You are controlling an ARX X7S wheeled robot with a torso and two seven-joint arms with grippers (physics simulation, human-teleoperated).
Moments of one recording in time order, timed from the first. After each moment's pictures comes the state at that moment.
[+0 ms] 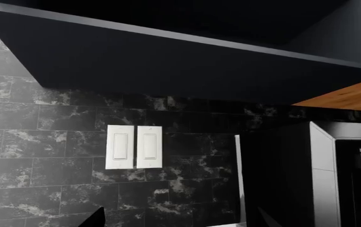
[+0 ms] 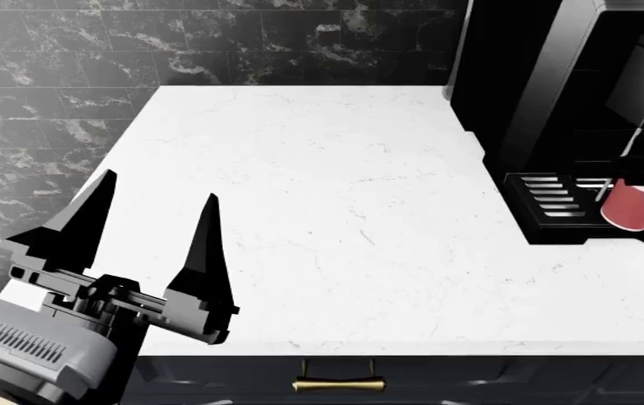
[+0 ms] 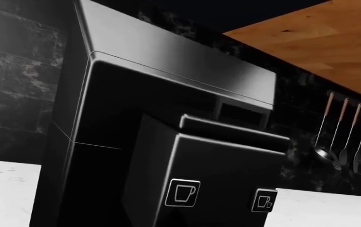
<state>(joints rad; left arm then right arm) -0.08 -0.51 0.18 0.72 -0.49 -0.05 -0.20 0.66 0.62 0.03 -0.08 0.23 0.55 0.14</state>
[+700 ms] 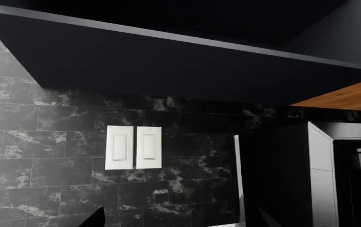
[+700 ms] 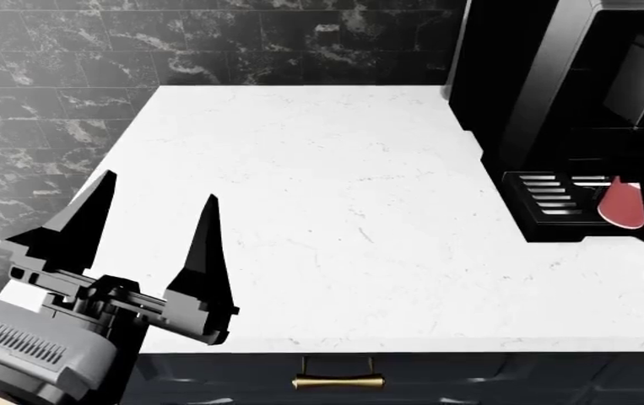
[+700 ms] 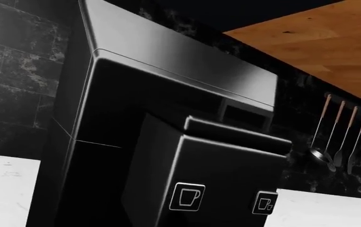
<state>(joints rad) -0.08 -0.52 0.19 0.72 -0.49 -0.04 -0.20 0.69 0.61 -0.01 -0.06 0.21 0.57 0.15</state>
